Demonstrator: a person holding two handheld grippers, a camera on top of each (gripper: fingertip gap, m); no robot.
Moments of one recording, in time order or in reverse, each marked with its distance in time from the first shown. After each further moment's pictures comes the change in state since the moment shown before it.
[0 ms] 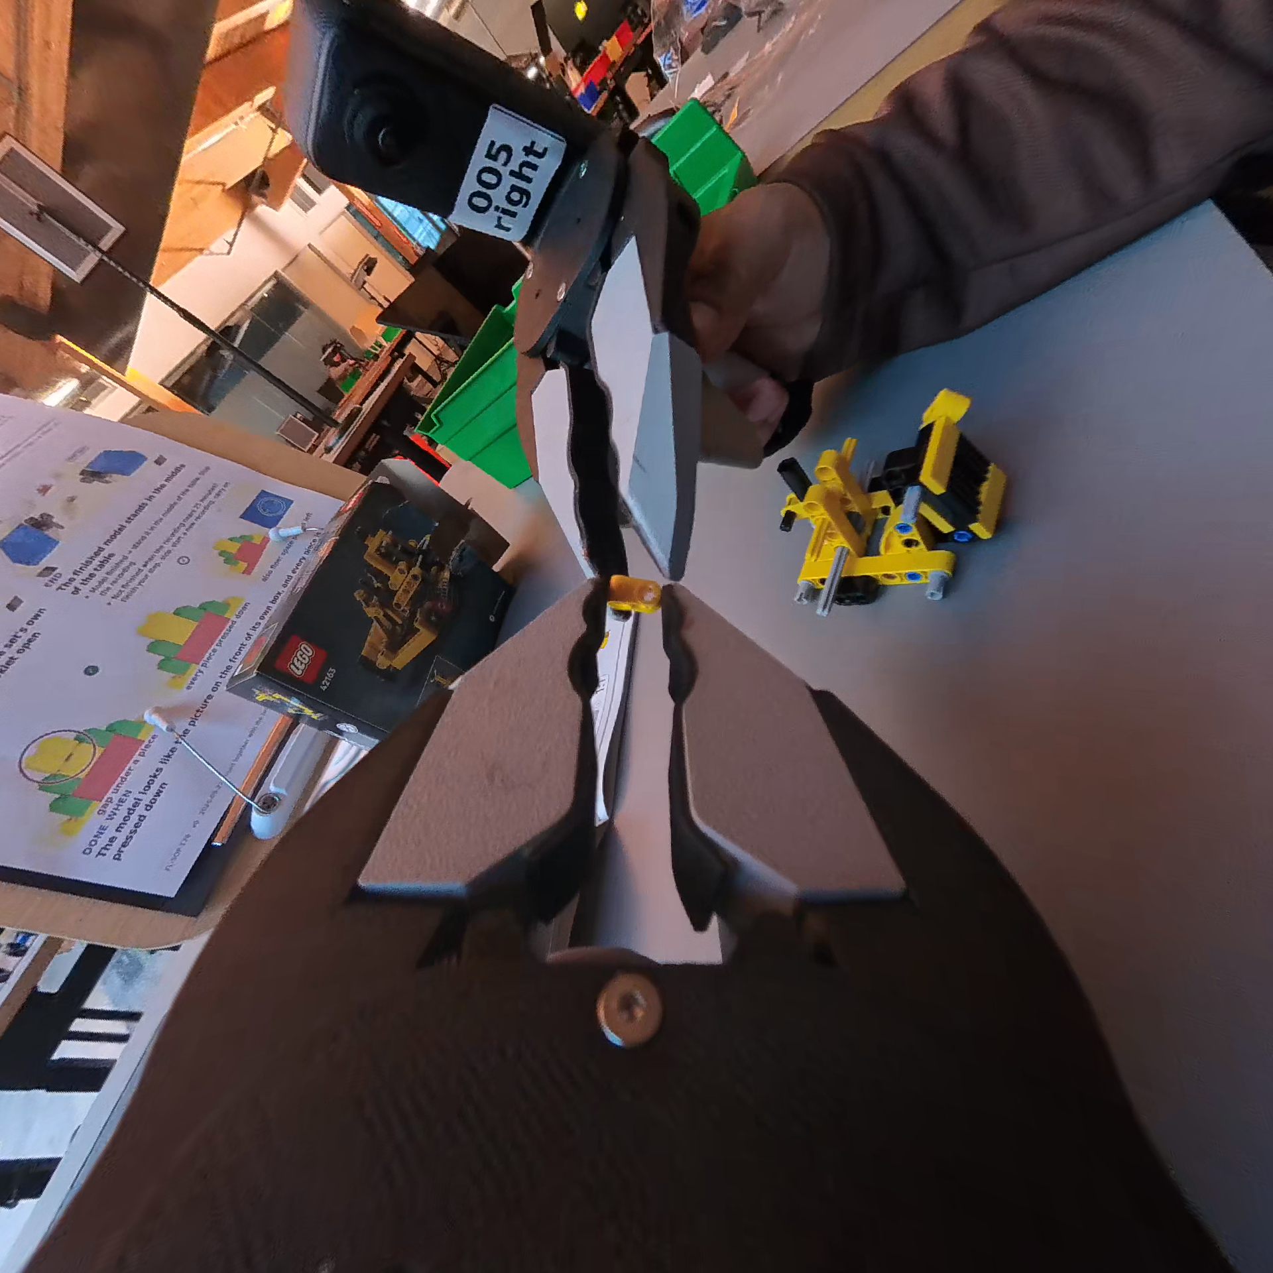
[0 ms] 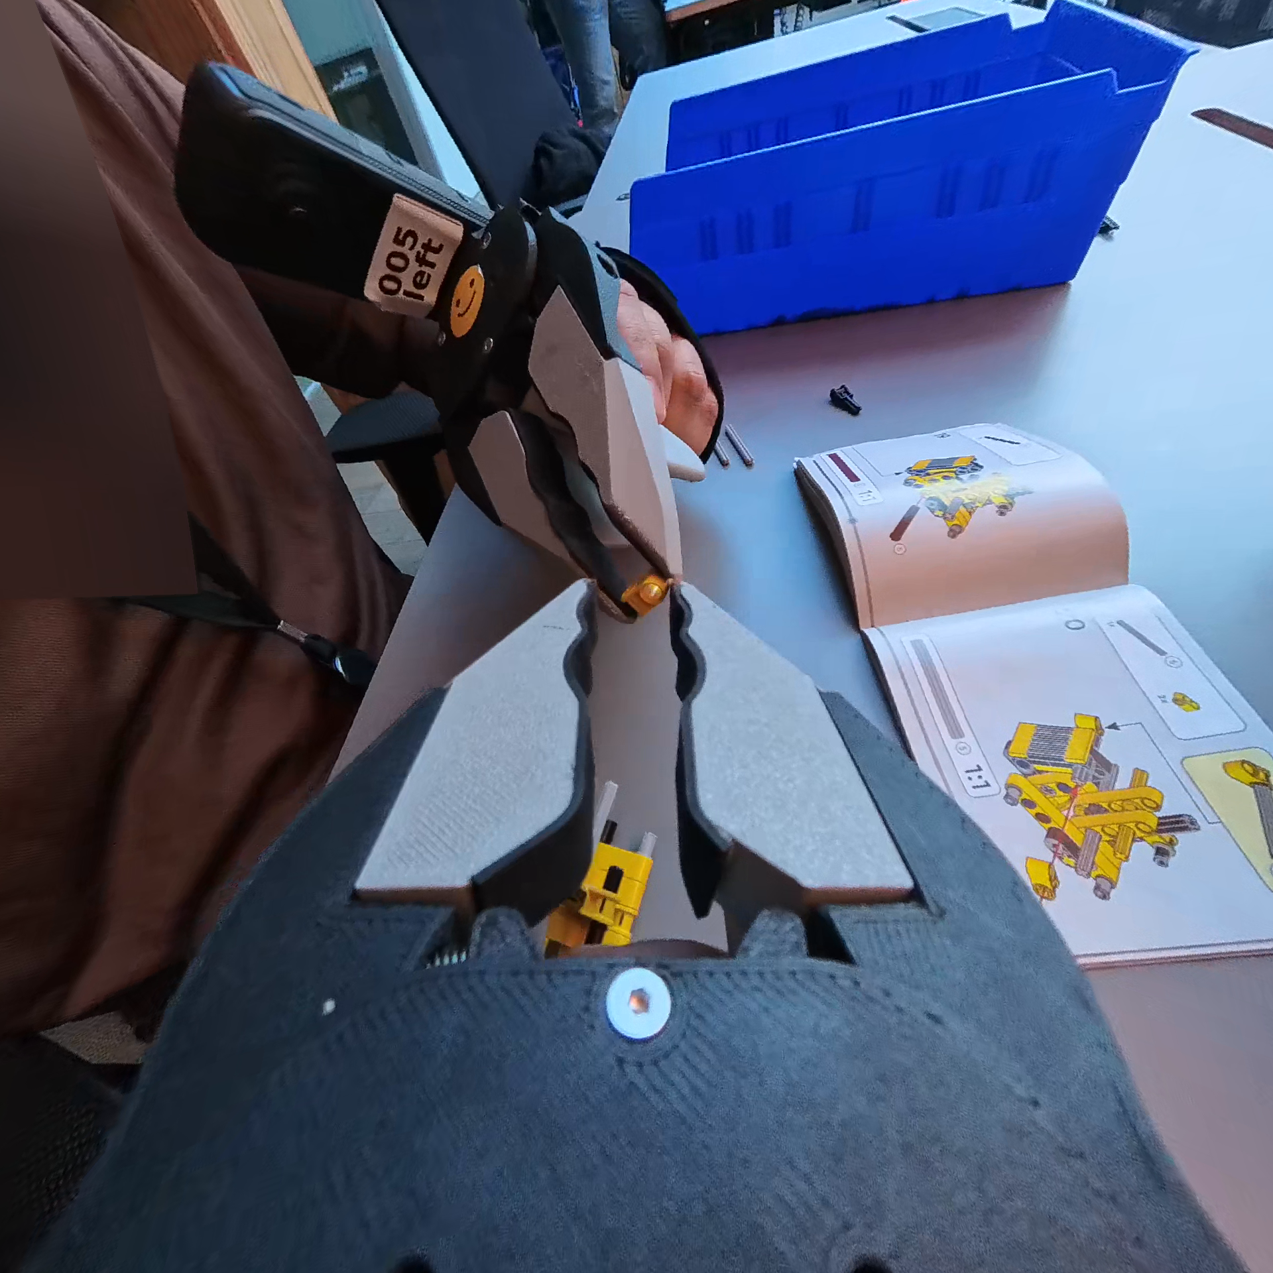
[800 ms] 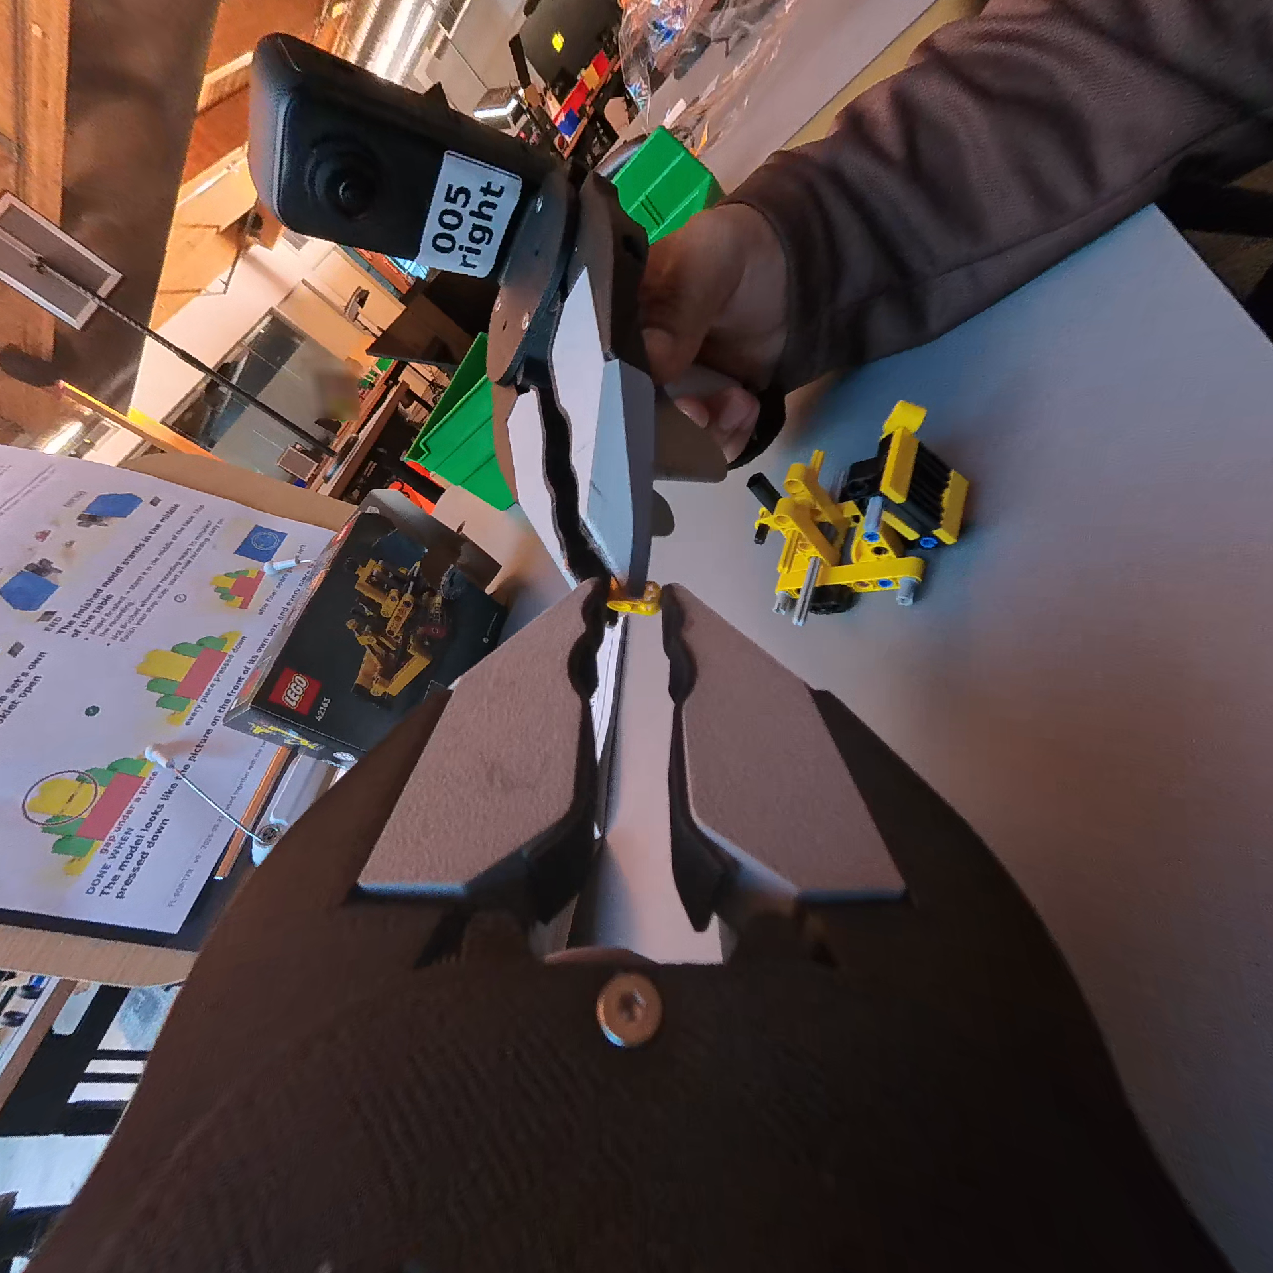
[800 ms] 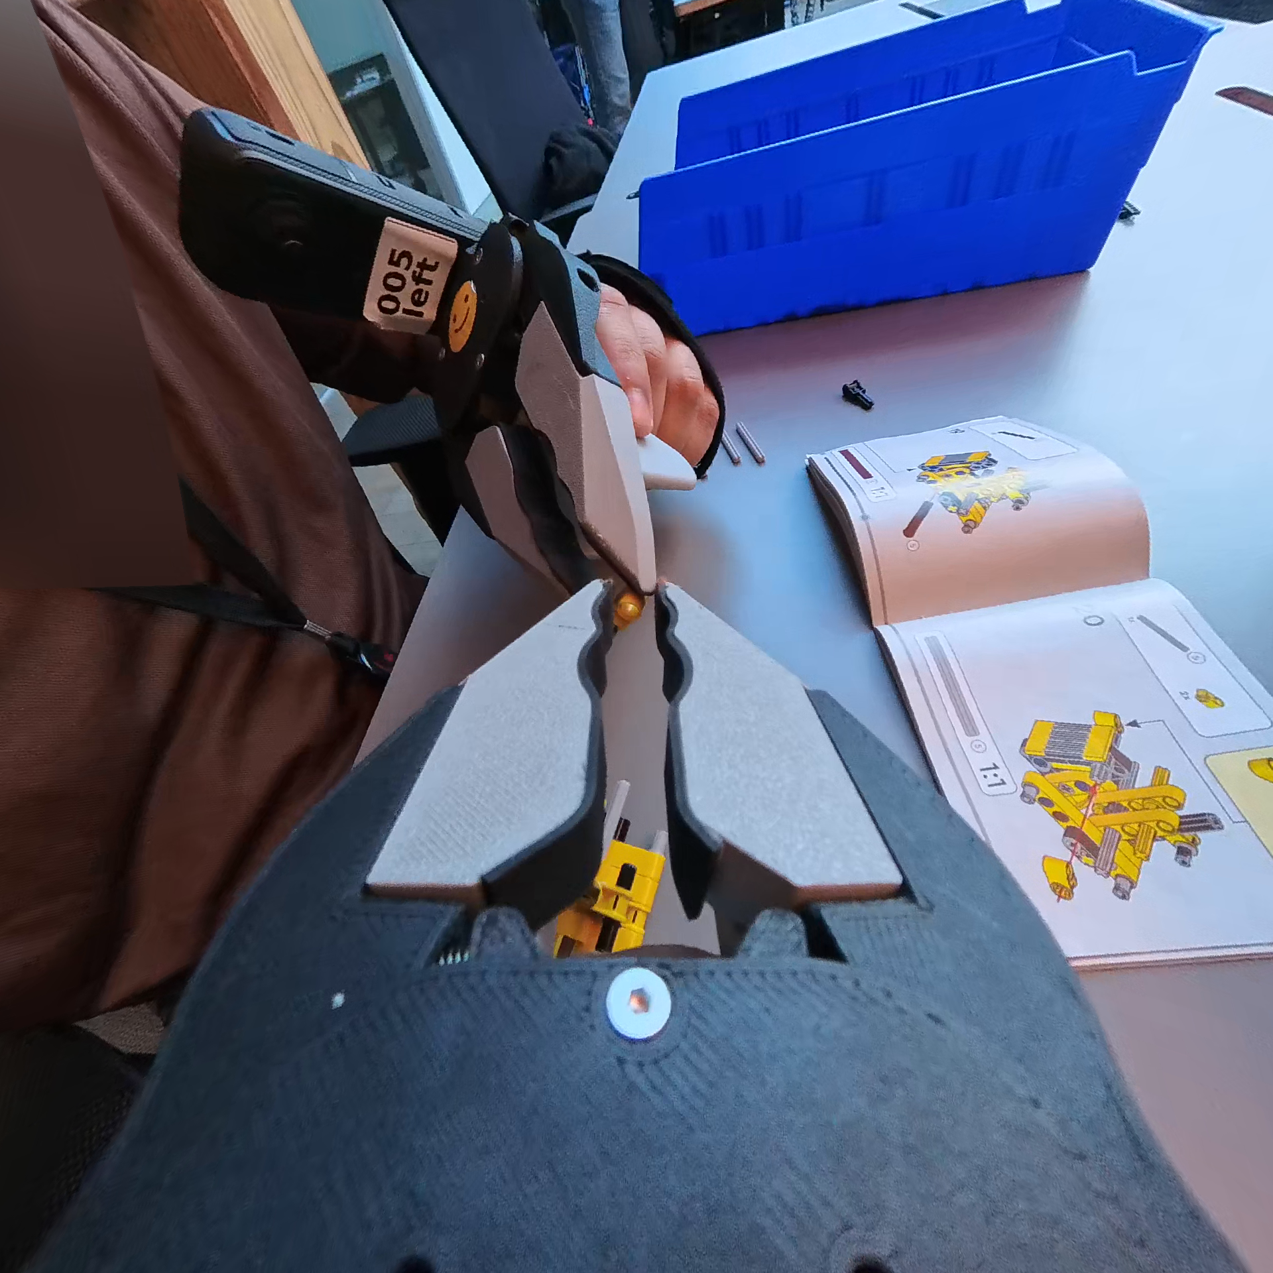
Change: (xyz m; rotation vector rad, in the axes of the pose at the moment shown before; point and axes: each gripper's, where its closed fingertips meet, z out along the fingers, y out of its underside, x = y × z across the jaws) left arm 0.008 -0.006 0.000 0.023 0.019 0.044; right arm -0.003 0.000 -0.001 -0.003 -0.018 0.021
